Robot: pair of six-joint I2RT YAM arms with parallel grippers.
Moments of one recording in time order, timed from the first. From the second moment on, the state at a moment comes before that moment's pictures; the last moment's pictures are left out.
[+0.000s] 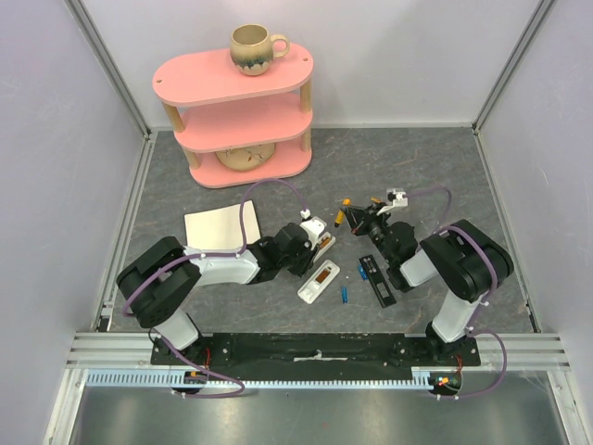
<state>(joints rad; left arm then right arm) -0.90 1.62 0.72 0.12 -0.09 -0.16 0.50 1.74 0.35 1.41 -0.01 0.53</state>
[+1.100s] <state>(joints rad) -0.90 1.63 0.73 0.11 -0.09 -0.16 0.45 1.81 0.33 1.42 -0.12 1.03</state>
